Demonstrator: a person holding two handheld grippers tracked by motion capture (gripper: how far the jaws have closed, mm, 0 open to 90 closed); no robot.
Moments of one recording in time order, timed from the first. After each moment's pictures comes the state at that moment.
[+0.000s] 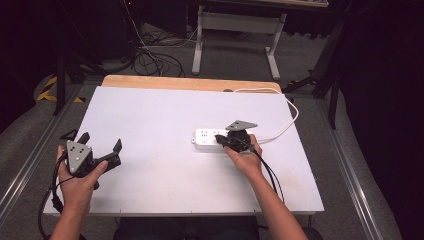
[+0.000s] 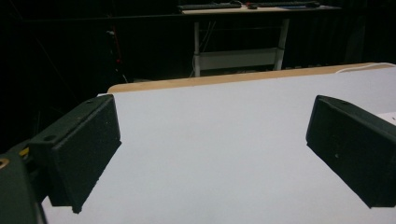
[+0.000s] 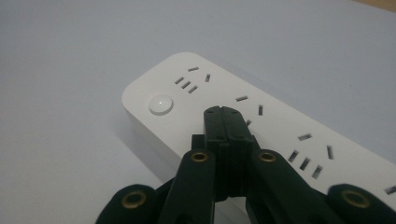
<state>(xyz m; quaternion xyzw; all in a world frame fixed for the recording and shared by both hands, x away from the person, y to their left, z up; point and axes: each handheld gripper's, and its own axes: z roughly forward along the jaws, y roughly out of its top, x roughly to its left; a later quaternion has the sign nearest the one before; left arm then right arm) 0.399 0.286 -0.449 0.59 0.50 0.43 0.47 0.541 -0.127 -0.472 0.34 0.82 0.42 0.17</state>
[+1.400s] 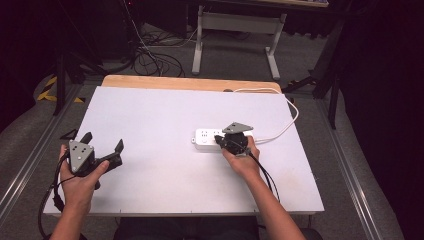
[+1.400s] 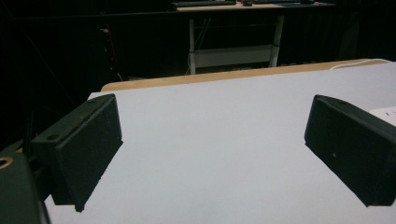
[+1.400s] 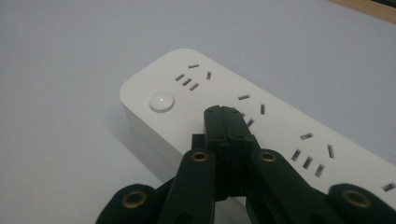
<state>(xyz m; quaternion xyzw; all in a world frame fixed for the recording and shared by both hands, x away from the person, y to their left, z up) 0.401 0.284 -0.450 0.59 0.49 0.42 0.48 0.533 -0.119 -0.473 0.34 0.82 0.41 0.20</state>
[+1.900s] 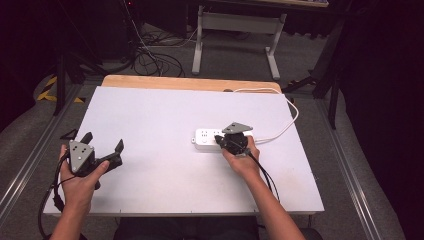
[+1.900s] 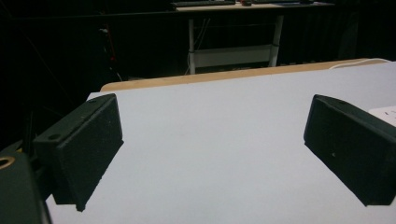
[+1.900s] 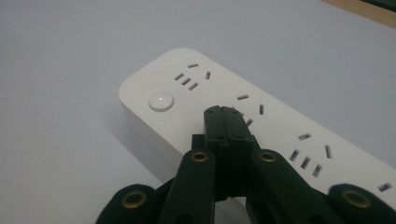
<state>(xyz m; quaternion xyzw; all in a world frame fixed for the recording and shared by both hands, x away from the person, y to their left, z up) 0.400 0.284 -0.450 0.59 0.49 0.42 0.48 0.533 -0.119 -0.472 0.34 0.82 0.40 0.21</state>
